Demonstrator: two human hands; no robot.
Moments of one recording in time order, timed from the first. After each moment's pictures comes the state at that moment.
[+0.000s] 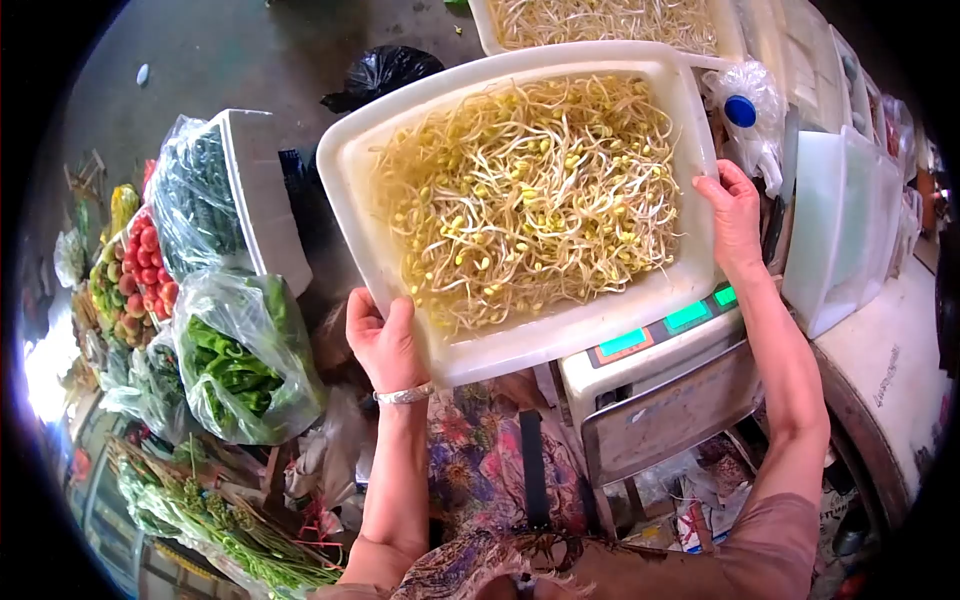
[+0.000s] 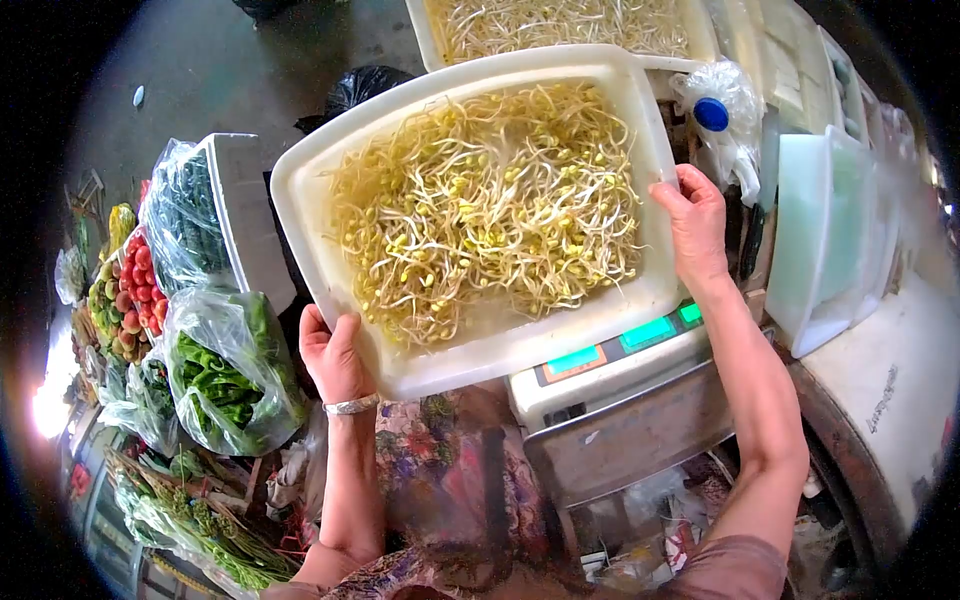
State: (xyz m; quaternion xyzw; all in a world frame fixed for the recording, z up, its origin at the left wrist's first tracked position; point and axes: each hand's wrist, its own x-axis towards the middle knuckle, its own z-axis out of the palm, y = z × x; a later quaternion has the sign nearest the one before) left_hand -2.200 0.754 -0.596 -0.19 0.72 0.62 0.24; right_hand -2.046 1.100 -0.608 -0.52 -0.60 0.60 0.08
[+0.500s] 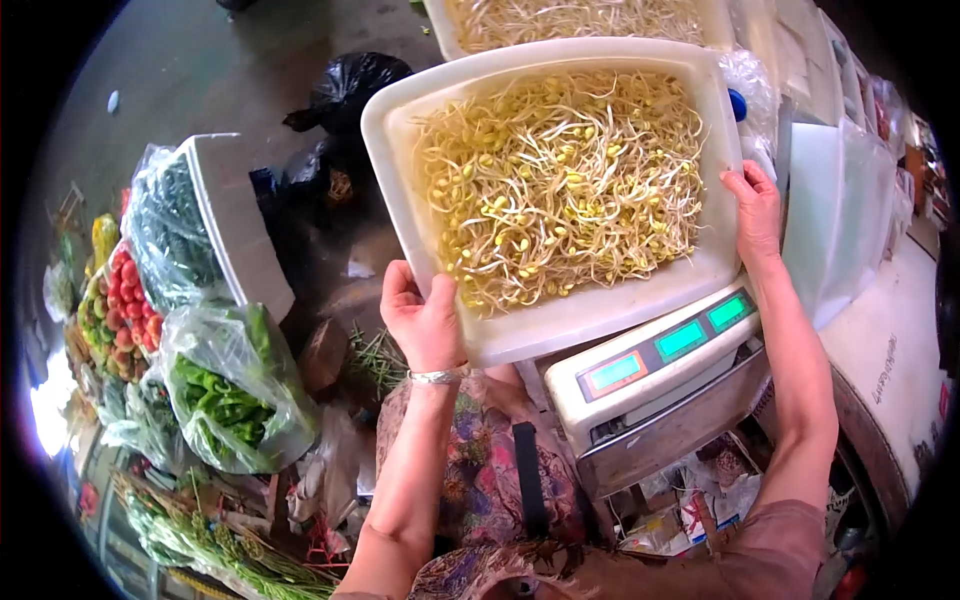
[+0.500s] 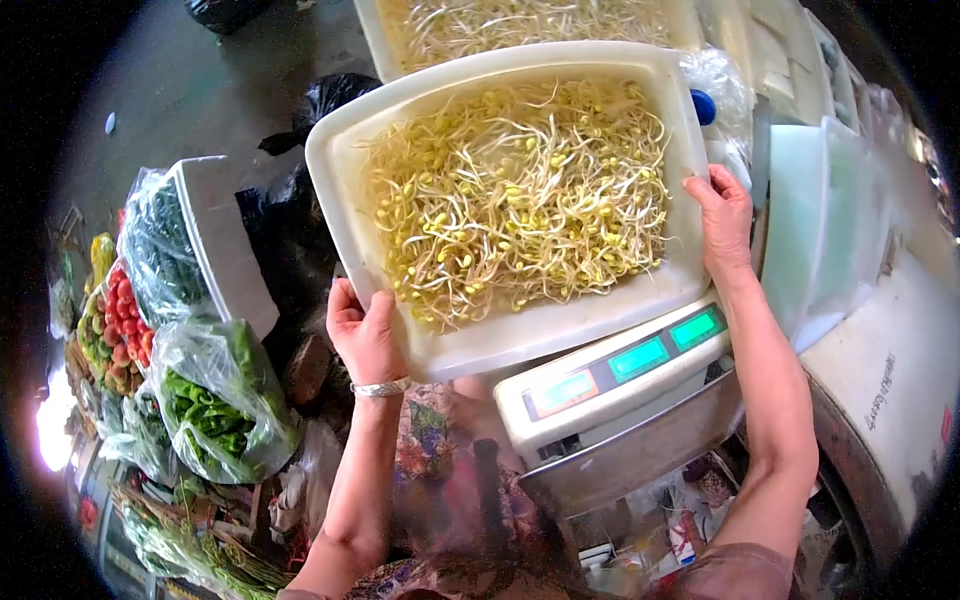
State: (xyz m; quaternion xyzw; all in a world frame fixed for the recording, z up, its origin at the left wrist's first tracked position) left_hand -2.194 0.796 -0.649 -0.17 0.69 0.64 0.29; right_hand -2.014 1.129 -0.639 -0.56 -0.63 0.53 0.11
